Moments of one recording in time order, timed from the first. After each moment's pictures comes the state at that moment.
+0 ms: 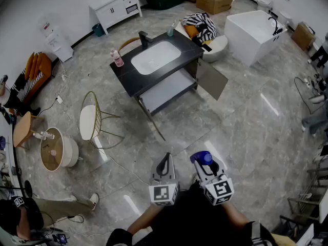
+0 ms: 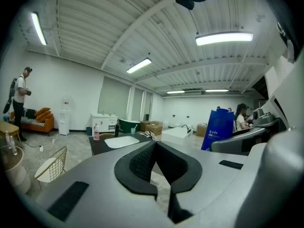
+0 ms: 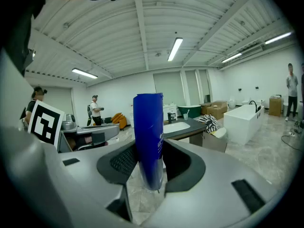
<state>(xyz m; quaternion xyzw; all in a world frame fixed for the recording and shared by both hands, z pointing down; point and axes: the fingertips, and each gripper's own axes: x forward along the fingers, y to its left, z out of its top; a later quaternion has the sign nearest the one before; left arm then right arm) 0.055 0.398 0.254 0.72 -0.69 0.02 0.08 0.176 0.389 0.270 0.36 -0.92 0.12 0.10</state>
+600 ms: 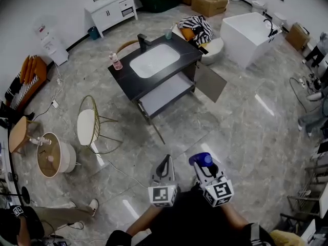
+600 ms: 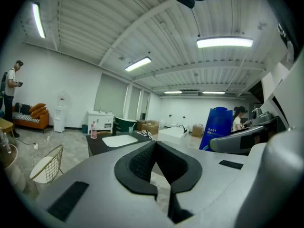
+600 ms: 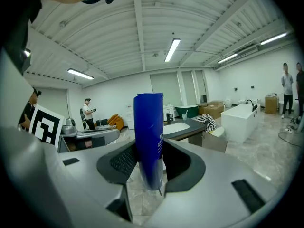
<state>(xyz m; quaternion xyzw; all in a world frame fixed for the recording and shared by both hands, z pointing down) 0.017 0.400 0.267 0.74 -0.67 0.01 0.09 0.138 0.392 0.270 0.38 -0.91 0.13 0.10</state>
